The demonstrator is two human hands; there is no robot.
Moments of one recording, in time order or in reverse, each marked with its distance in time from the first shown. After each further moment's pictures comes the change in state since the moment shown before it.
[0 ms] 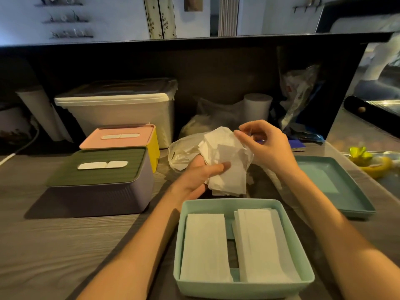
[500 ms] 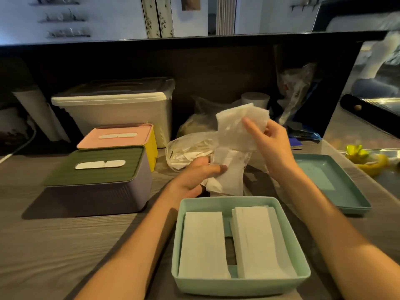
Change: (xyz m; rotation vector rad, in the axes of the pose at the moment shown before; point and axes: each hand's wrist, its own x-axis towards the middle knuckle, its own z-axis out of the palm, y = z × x) left_hand 0.004 -0.002 -0.005 0.139 0.024 -0.167; right_hand -0.004 -0.007 0.002 0.413 0.123 0.133
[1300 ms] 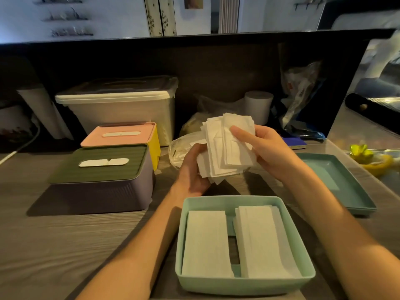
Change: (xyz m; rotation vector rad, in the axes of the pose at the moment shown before) left_hand -0.011 0.012 0.011 -0.577 0.100 0.042; right_hand -0.003 -0.009 0.006 -0.007 -0.328 0.280
